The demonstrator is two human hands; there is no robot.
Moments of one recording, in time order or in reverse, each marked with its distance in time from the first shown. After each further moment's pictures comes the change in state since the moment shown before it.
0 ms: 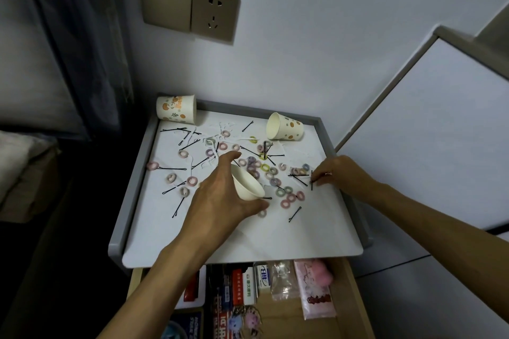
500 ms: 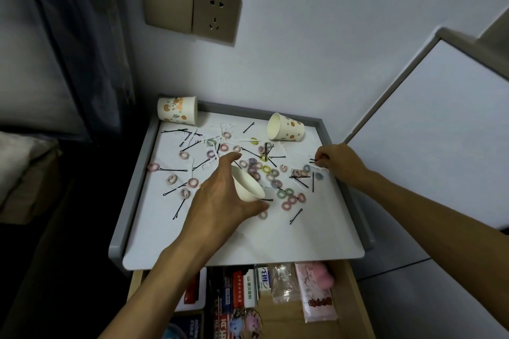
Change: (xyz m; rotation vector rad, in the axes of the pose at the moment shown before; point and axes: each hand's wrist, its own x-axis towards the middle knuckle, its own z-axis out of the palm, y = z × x) left_hand 0.002 0.000 -0.001 0.011 0.005 0.007; right_hand 0.028 0.000 -0.009 -0.030 0.111 0.275
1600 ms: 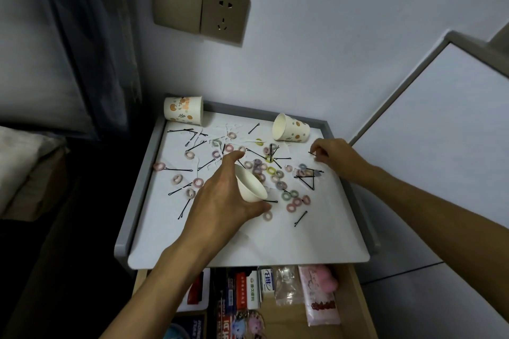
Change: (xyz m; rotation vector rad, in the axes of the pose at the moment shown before) left_hand 0.000 -0.004 -0.006 0.014 0.017 0.014; right_hand 0.015 -0.018 -0.008 0.016 0.005 -0.103
